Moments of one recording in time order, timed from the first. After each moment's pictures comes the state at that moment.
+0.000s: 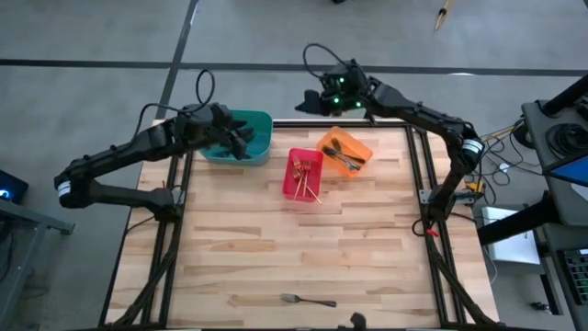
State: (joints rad) left arm 0.41 1.04 1.08 -0.48 -0.22 -0.20; right arm -0.59 1.72 1.64 -0.41 -0.37 0.82
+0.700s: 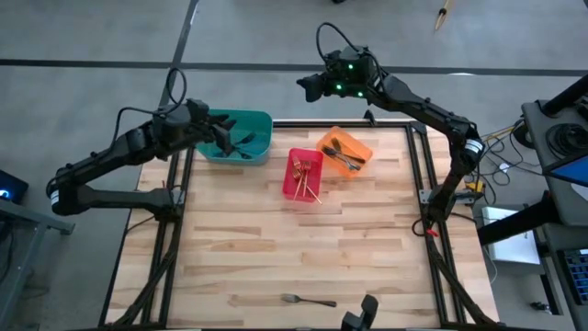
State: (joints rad) left arm 0.41 0.91 1.08 -0.54 -0.34 -0.38; right arm -0.60 1.72 1.78 -0.36 -0.15 0.48
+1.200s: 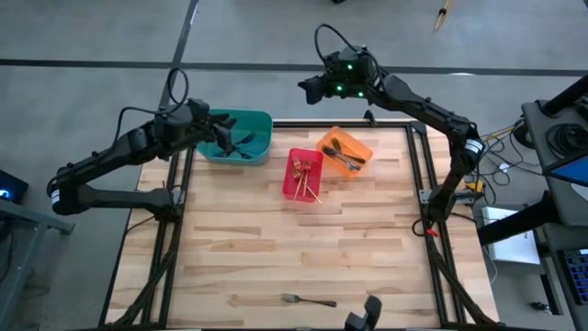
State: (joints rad) left arm 0.41 0.91 1.08 -0.54 -0.36 -0.38; right arm -0.60 1.72 1.79 -0.40 -0.15 0.45
